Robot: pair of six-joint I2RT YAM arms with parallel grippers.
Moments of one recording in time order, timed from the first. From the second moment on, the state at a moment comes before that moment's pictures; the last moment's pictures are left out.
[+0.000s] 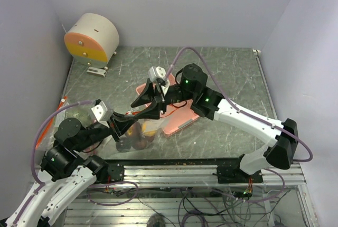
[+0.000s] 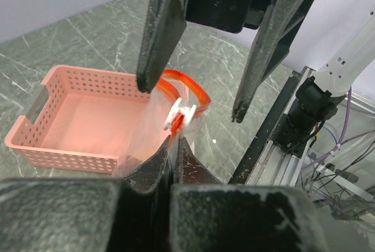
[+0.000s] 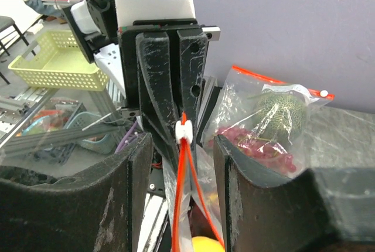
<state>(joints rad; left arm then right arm) -0.61 0.34 0.75 -0.40 0.36 -0.18 0.98 1.46 1.33 0.19 -0.90 0.07</state>
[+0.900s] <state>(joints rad) -0.61 0.34 0.75 -0.39 0.37 -0.18 1.00 1.52 1.39 0.16 -0.89 0.06</state>
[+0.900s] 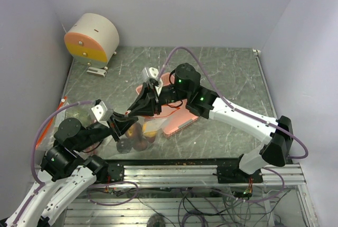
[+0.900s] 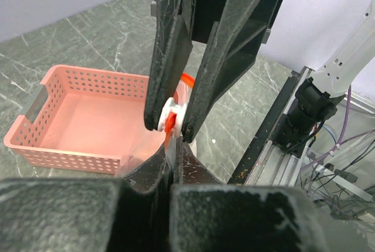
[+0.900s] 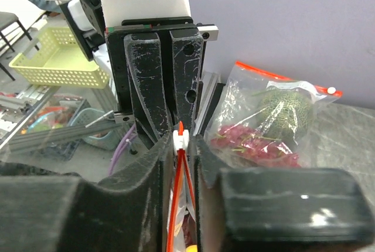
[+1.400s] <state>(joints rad) -0.61 0.35 0.77 -0.44 0.36 -0.17 1.00 1.52 1.42 0.03 -0.84 -0.04</state>
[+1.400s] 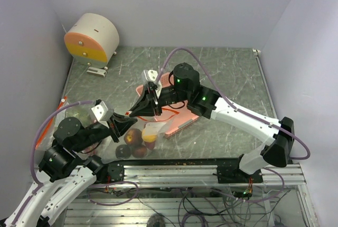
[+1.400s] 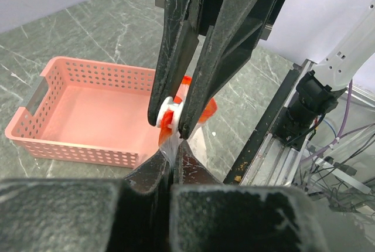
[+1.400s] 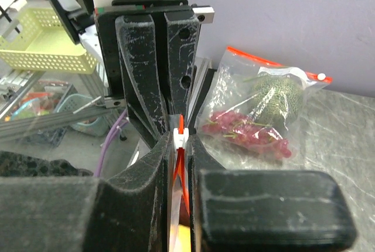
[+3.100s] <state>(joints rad) -0.61 0.51 0.89 -0.50 0.45 -0.05 0.94 1.53 1.53 -0.22 -0.91 -0.12</state>
